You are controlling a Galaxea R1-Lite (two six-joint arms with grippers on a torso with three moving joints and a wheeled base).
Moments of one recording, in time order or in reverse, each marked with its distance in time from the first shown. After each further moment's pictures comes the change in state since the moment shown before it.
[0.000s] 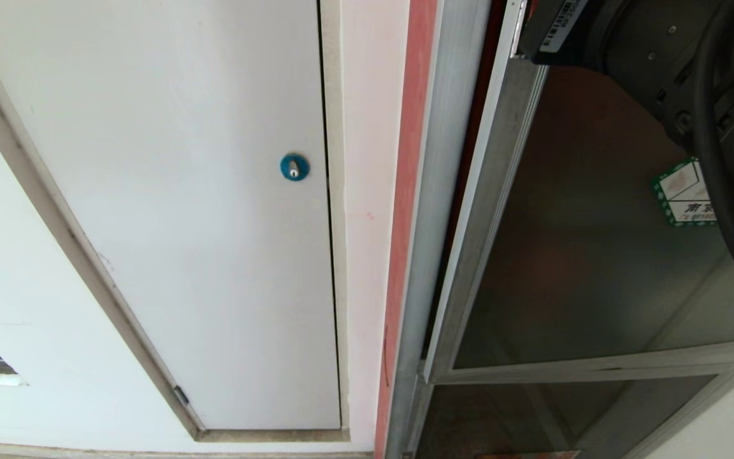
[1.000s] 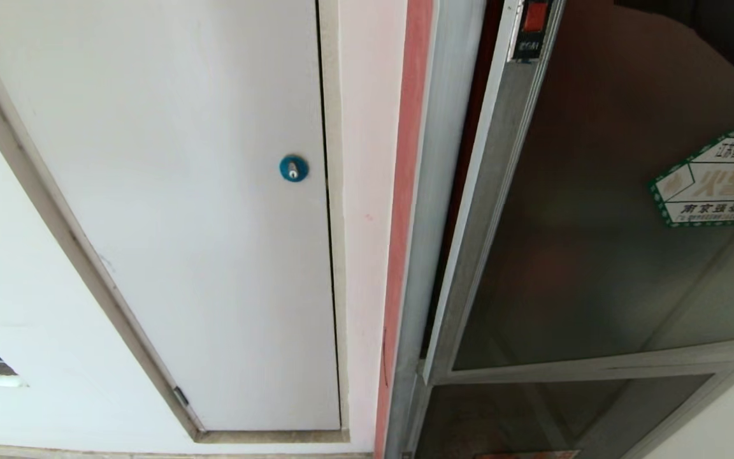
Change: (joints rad) left arm -0.001 0.000 0.000 0.000 0.000 0.000; right arm 0.027 -0.036 0.011 -0.004 -0.010 -0.006
